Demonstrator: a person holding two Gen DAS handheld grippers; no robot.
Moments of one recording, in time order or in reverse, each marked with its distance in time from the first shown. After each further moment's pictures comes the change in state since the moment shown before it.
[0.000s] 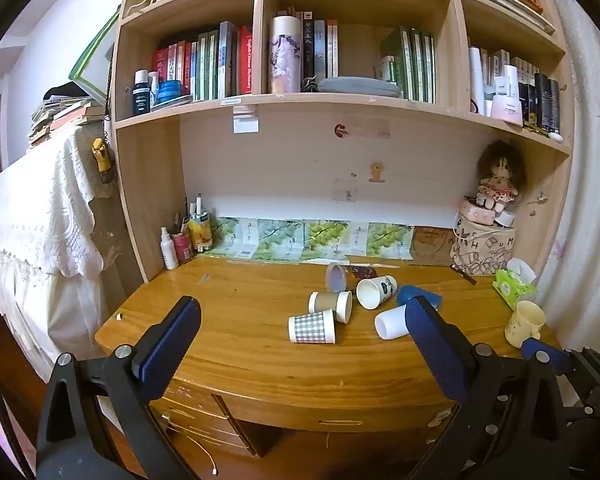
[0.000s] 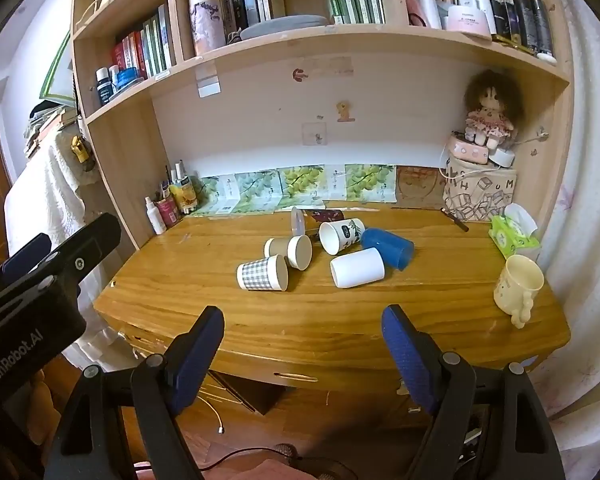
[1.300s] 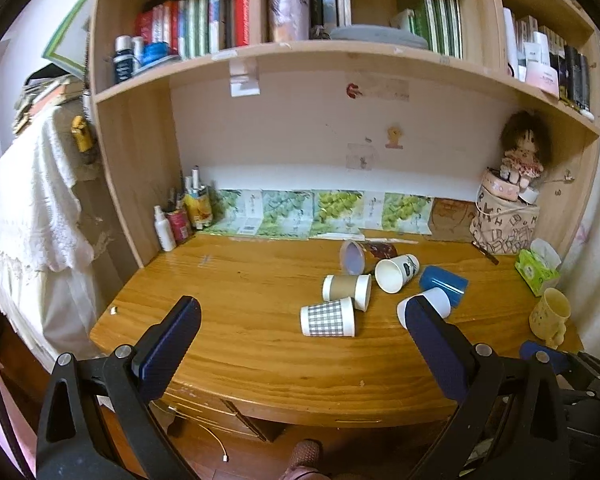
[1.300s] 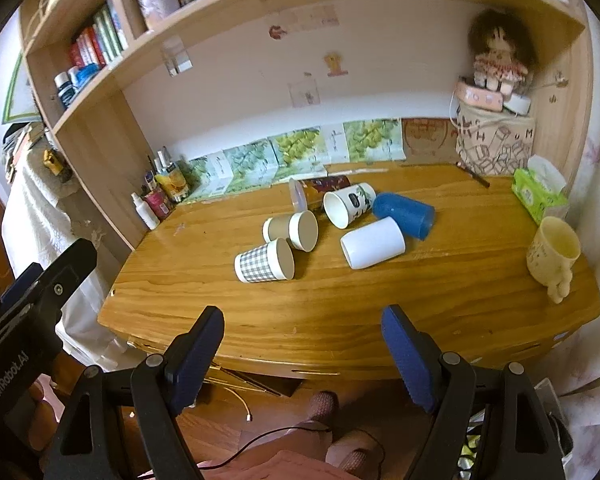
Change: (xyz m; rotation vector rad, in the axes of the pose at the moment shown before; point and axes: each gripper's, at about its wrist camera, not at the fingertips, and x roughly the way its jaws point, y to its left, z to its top) left arm 0.080 0.013 0.014 0.021 0.141 0.007; right arm 0.078 -0.014 0.023 0.132 0.156 0.043
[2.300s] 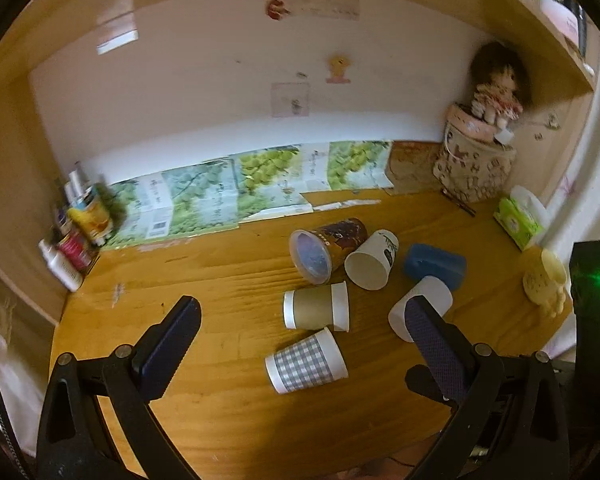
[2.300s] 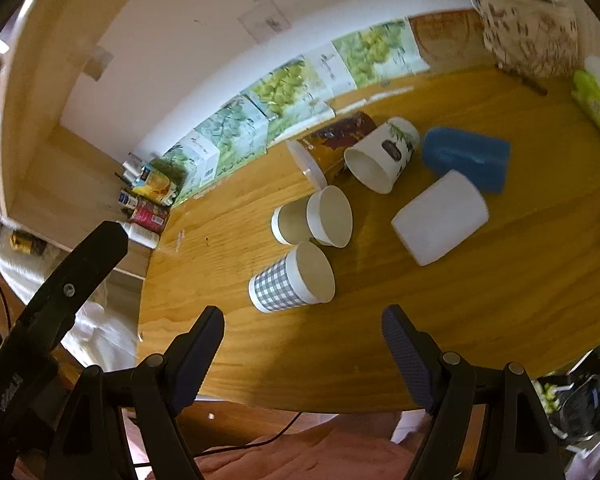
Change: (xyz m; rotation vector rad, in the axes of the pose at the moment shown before) left arm 0.182 -0.008 0.079 0.227 0.268 -0.302; right arm 0.147 -0.009 0.073 0.315 0.274 0.125
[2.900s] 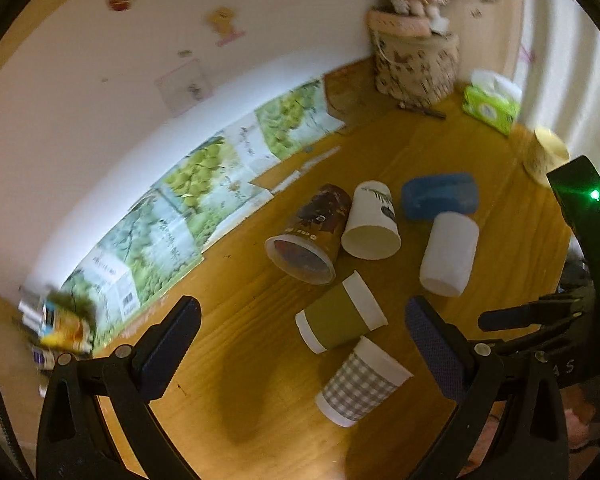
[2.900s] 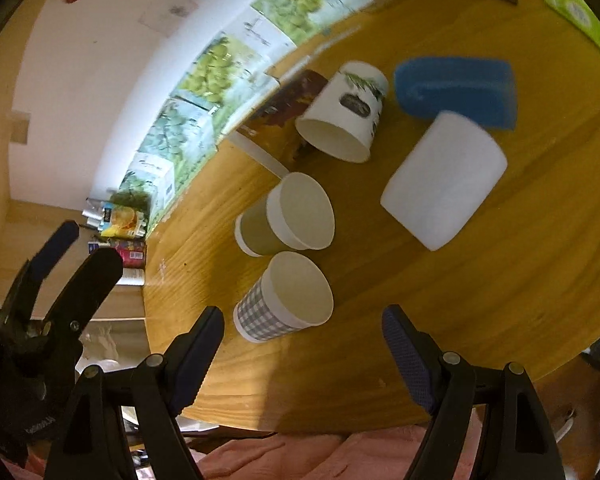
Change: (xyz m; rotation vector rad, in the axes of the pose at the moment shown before) left arm 0.089 -0.013 0.037 0.487 0.174 -0.102; right arm 0.063 -0.030 0.031 0.292 0.121 0.007
